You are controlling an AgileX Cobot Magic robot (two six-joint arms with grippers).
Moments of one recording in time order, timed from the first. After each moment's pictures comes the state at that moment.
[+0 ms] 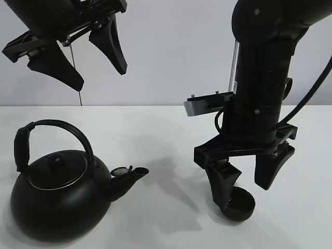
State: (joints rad) left arm -0.46 1.66 -1.29 -0.36 0.81 -0.15; right arm 0.48 1.91 -1.19 0.05 0.99 -0.08
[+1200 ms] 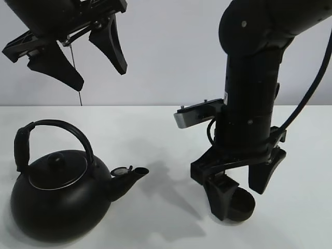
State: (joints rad) left arm -0.46 1.66 -1.29 -0.36 0.81 -0.15; right arm 0.52 1.93 -1.19 0.01 0.97 -0.11
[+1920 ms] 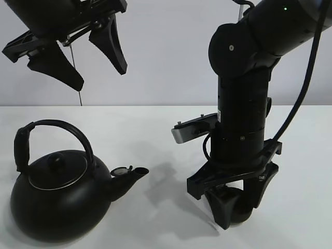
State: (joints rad) left arm -0.46 1.66 -1.29 -0.36 0.81 -0.15; right arm 0.54 2.00 -1.19 -0.01 0.94 -0.07
